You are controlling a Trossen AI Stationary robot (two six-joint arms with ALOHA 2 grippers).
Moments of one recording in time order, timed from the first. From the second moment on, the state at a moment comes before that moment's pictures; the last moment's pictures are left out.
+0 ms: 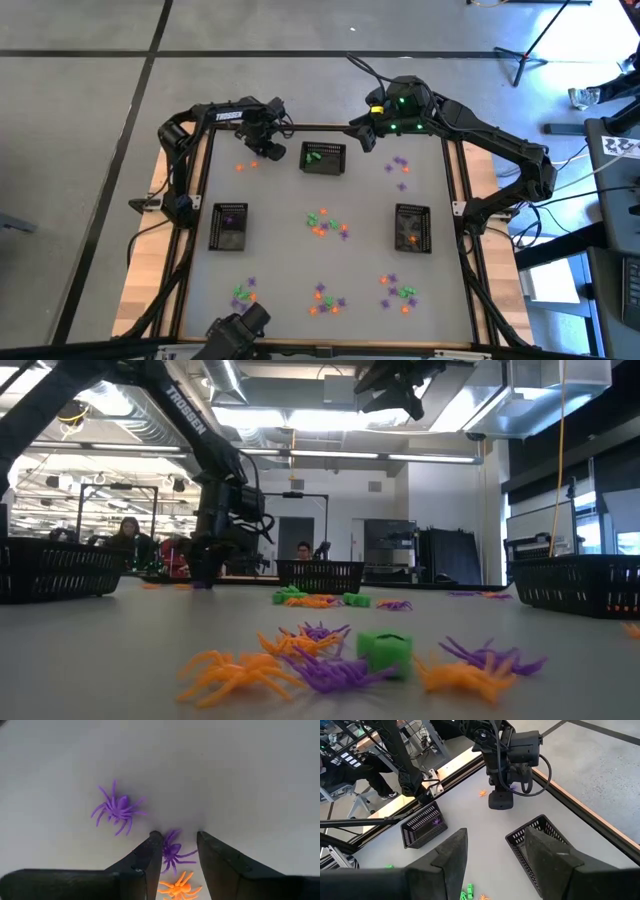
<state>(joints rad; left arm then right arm) 0.86 2.01 1.32 -0.97 0.02 -0.18 -0.44 1.45 1.54 -0.60 -0.23 0.31</state>
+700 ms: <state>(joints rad) 0.85 1.91 1.31 -1.04 0.01 -0.12 -0.44 1.45 1.54 -0.60 -0.23 0.31</state>
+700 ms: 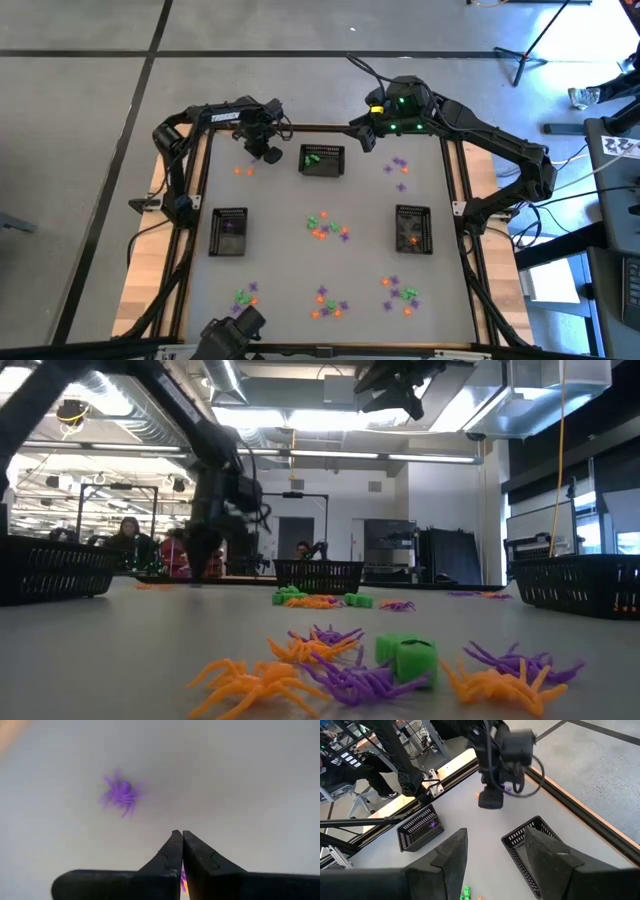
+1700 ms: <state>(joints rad) 0.23 1.40 1.16 -1.50 0.28 -0.45 -0.44 1.45 1.54 -0.60 -0.23 0.23</state>
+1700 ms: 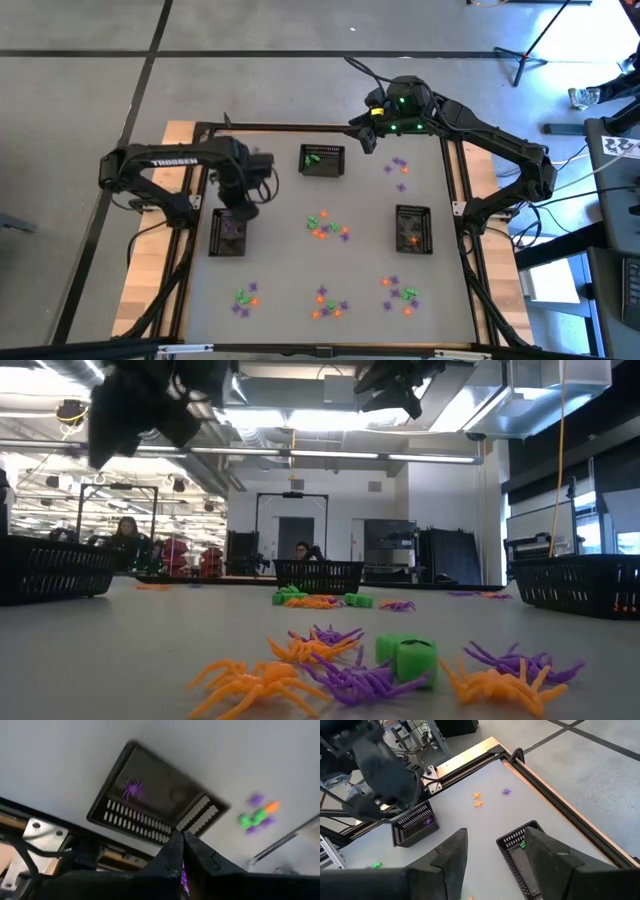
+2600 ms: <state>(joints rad) 0.65 1.44 1.09 -1.02 0.09 -0.16 -0.44 1.45 1.54 -0.62 -0.22 0.23</state>
